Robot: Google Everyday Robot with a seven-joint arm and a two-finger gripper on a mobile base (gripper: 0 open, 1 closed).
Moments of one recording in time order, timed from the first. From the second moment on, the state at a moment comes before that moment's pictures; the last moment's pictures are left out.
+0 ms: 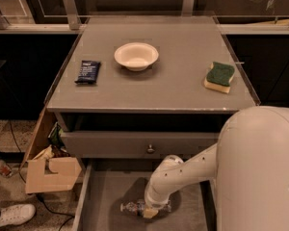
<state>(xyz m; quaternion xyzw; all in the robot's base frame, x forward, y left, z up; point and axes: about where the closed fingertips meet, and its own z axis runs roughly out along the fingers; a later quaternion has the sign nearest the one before) 0.436 -0.010 0.366 -0.69 0.72 0.10 0.08</state>
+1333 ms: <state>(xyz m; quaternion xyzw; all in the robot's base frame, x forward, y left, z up) 0.440 -0.046 0.404 -0.67 0.73 0.07 0.08</state>
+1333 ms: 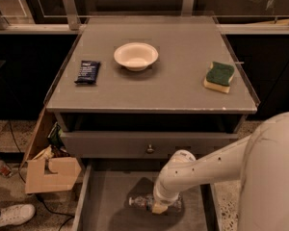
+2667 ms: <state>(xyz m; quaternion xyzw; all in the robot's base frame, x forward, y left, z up) 0.420 -0.101 0.541 -0.67 0.74 -0.01 0.07</state>
